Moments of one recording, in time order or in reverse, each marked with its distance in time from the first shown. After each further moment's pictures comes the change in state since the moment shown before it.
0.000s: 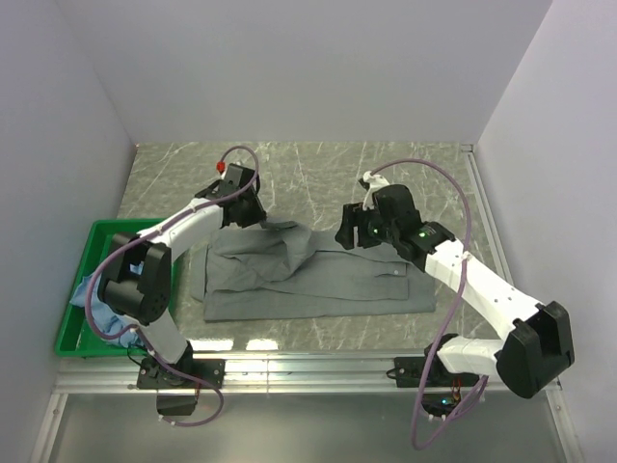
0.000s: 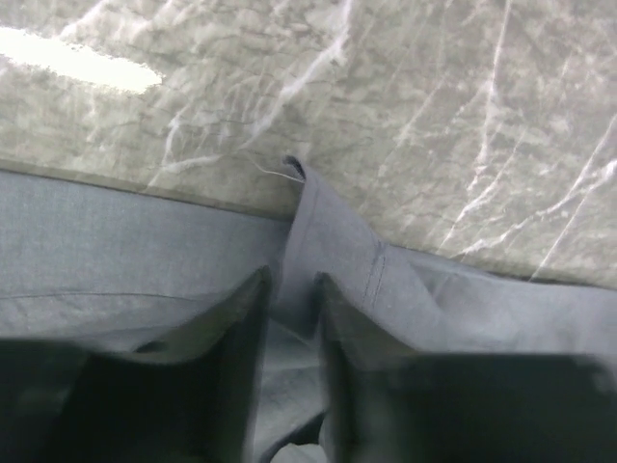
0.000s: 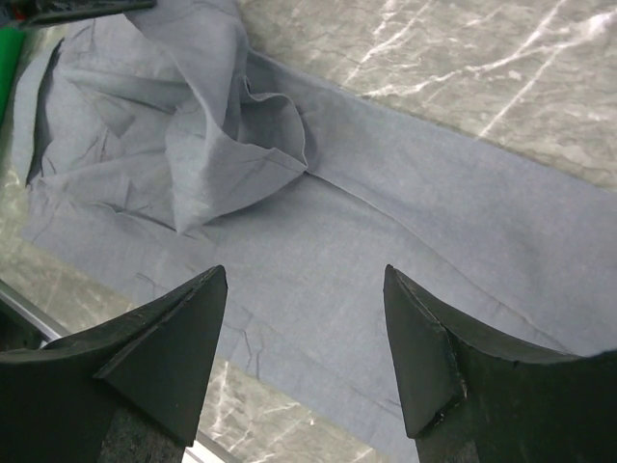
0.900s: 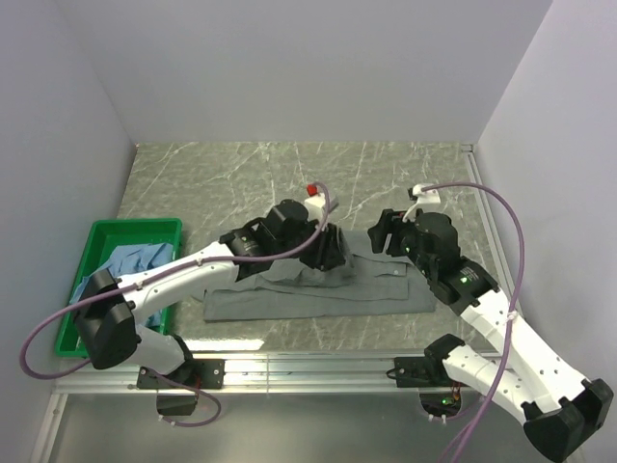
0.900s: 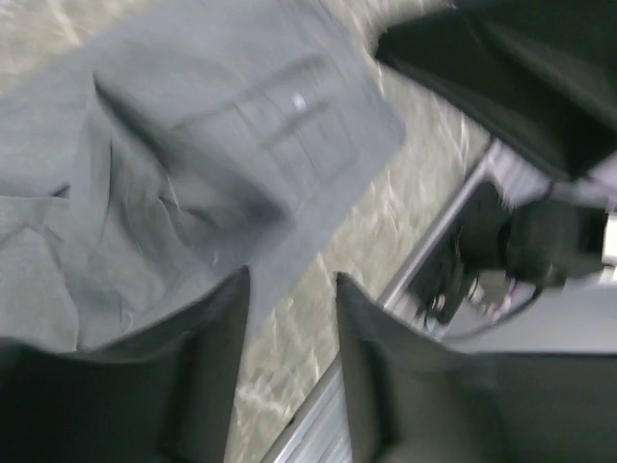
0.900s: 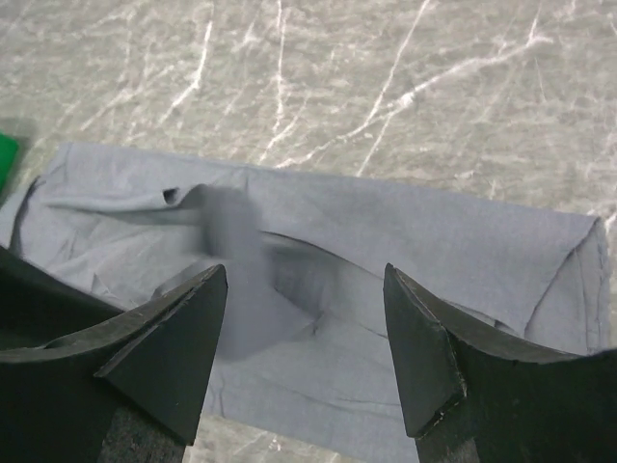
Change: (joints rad) left arm -0.520 -0.266 -0.073 0.183 0.267 0.245; right arm 0.000 -0.410 -0.163 0.004 0.318 0.049
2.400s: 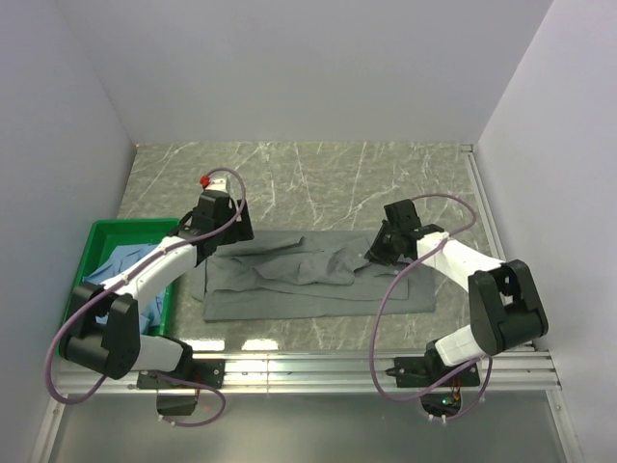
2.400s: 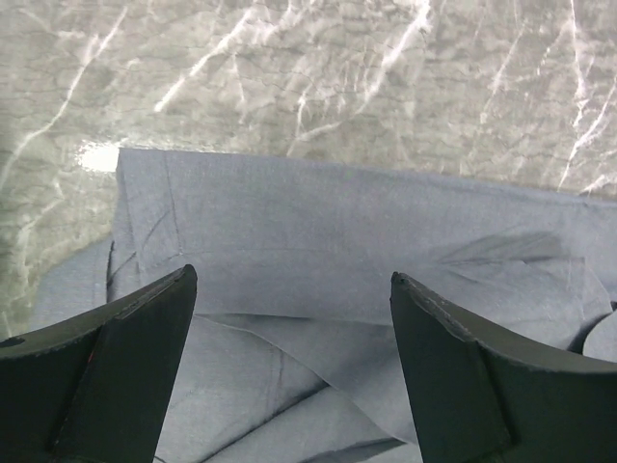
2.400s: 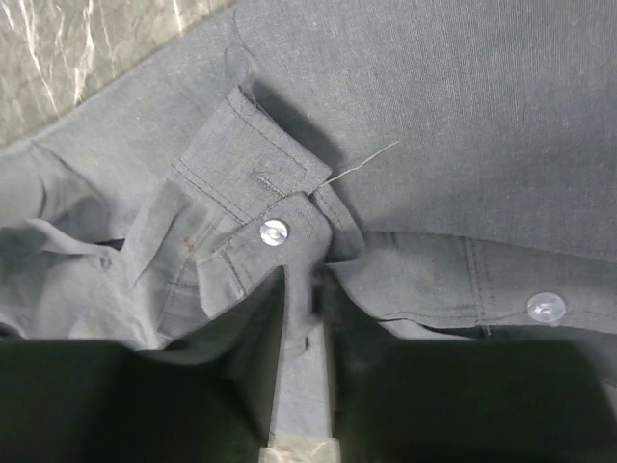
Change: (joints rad) left arm 0.558 -0.080 -0.285 -0.028 -0.343 0.065; right arm -0.214 0.639 -0.001 0.013 -0.255 0.467
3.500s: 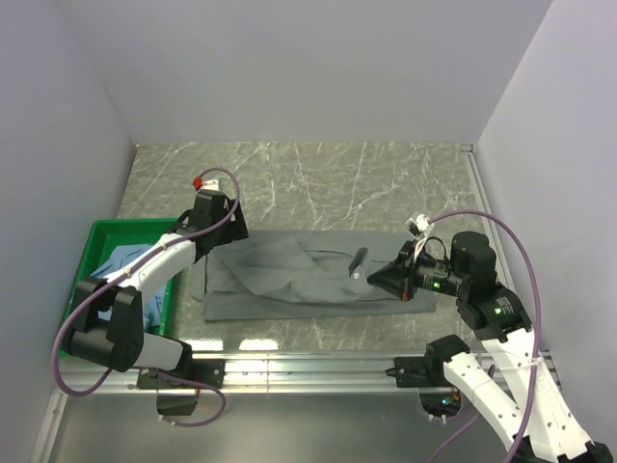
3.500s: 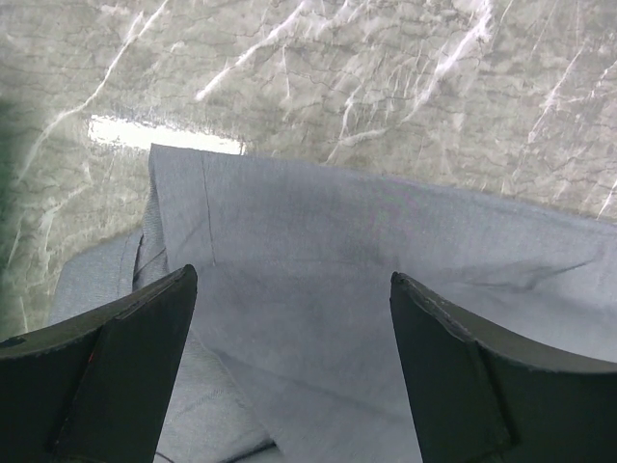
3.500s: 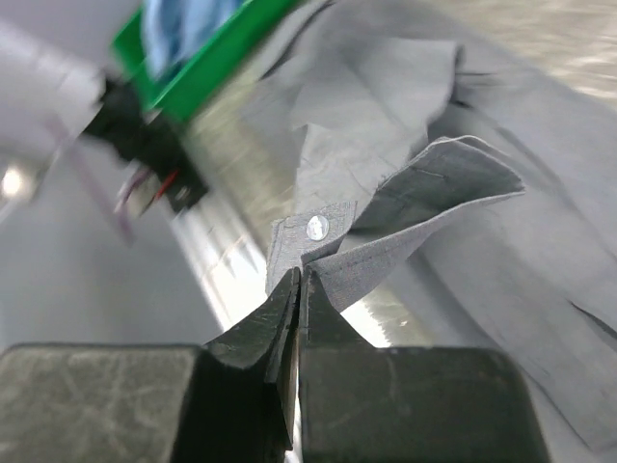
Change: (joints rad) left arm 0.051 0.035 0.001 -0.010 -0.013 -0.041; right arm 0.022 -0.872 -0.004 -0.268 -0.655 -0.649
